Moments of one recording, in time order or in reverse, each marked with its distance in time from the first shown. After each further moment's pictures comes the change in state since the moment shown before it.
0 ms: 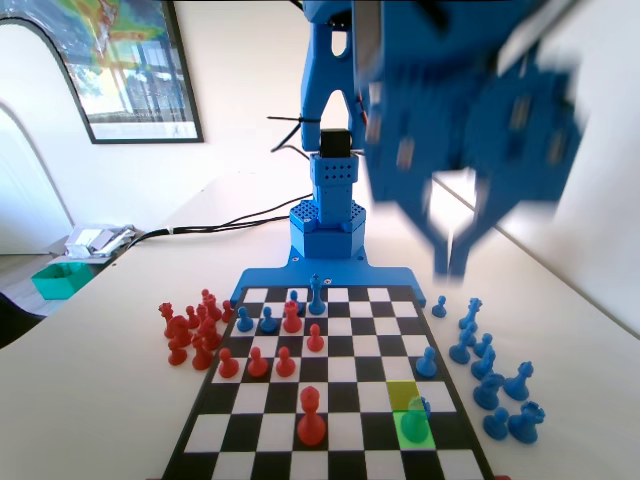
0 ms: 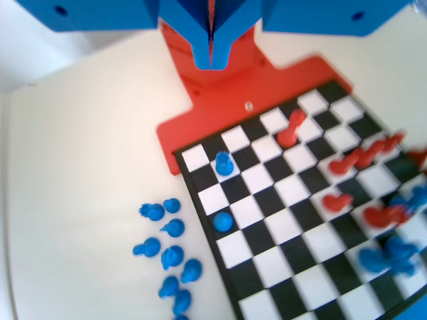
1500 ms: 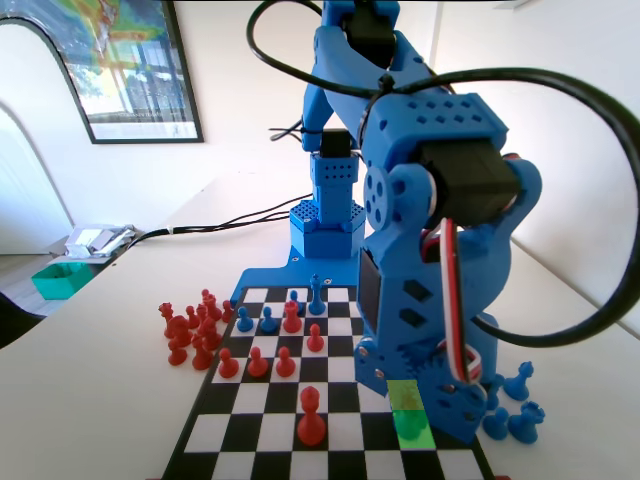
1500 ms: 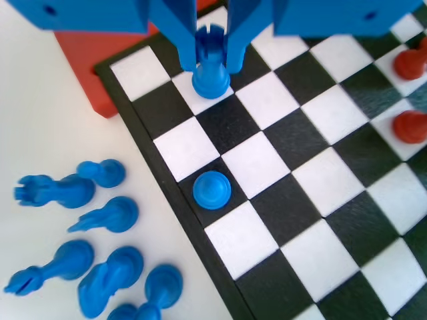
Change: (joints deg) arm -0.4 -29.5 2.1 -16.8 11.7
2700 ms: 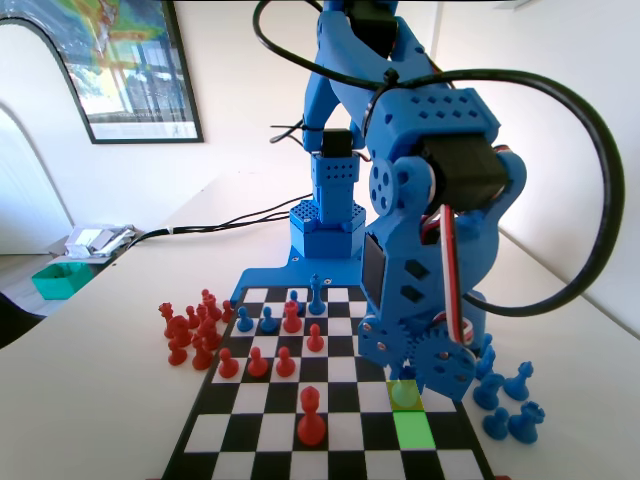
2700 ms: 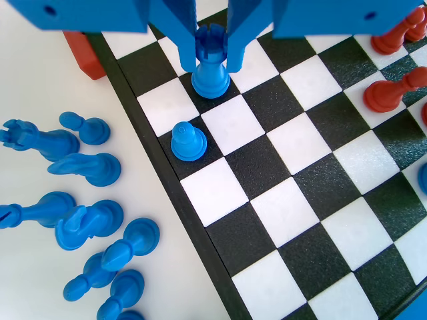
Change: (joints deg) arm -1.7 5.9 10.6 -2.1 -0.8
